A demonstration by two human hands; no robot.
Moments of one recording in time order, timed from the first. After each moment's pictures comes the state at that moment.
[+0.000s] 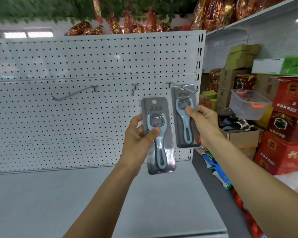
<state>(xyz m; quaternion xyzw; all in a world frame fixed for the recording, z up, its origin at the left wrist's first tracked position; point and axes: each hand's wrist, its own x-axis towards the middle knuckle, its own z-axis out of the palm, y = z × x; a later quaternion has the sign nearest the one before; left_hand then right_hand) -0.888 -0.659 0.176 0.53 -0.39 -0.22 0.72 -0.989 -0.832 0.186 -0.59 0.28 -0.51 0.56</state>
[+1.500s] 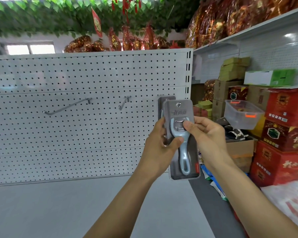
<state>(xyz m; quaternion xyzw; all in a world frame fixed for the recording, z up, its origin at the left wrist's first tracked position) -0.948 -0.695 0.194 0.58 -0.51 -0.14 0.61 -1.048 -0.786 0.201 -0.60 0.22 -0.55 0.54</state>
